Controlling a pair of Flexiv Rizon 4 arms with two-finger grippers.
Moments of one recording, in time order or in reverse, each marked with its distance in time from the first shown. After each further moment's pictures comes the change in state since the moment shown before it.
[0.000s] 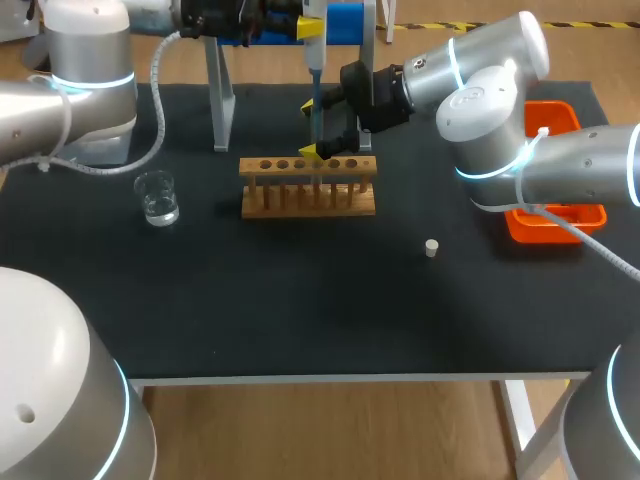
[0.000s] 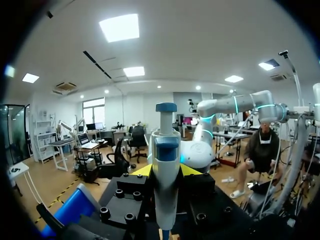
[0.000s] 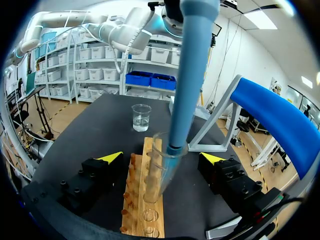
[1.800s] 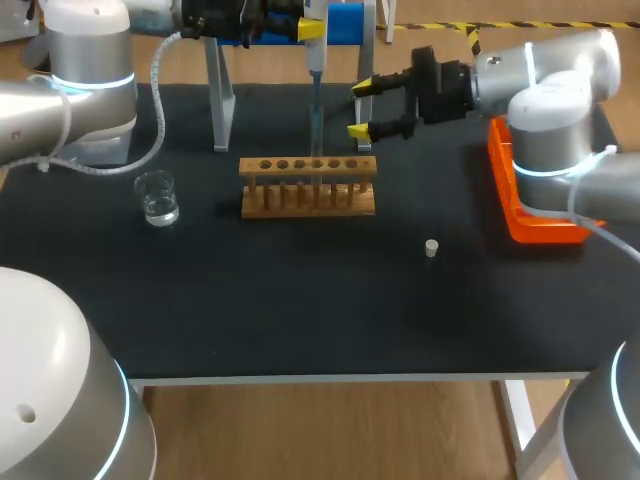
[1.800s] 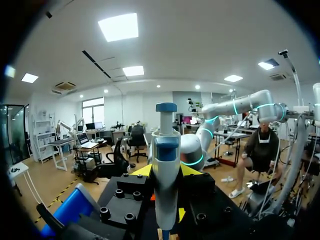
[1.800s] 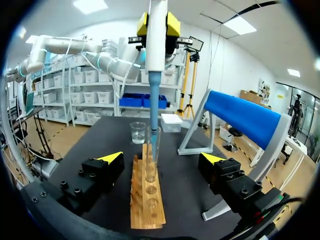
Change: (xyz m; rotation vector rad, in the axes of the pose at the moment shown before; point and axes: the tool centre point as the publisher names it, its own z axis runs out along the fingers) left arm 0.003 0.001 0.002 -0.007 0.006 -0.002; right arm -0.010 -0.004 -0.092 -0.185 -0.054 0.105
